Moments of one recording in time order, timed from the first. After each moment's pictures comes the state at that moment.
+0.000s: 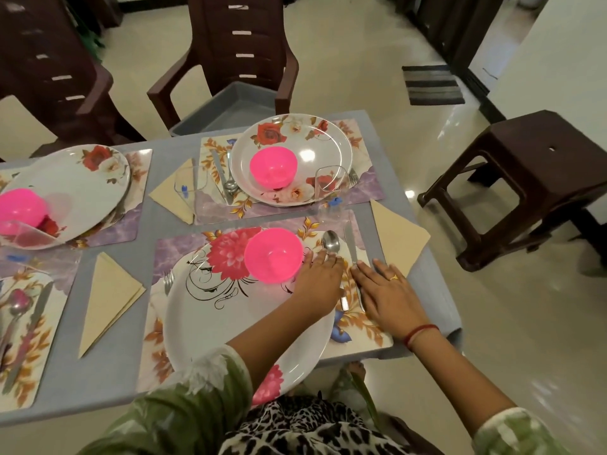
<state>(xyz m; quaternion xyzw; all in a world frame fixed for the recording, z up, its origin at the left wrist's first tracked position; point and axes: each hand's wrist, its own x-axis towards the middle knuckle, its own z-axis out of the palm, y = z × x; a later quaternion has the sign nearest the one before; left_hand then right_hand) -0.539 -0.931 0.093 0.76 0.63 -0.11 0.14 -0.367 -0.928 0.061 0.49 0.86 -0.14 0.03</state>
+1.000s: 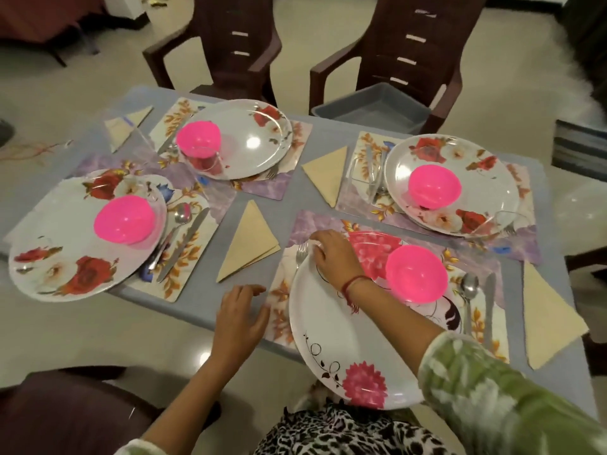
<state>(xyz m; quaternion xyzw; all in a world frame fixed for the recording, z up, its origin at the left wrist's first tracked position) -0.784 -1.161 0.071 0.40 0.86 0.31 0.11 -0.698 -0.945 0.090 0.31 0.89 -0.31 -0.10</state>
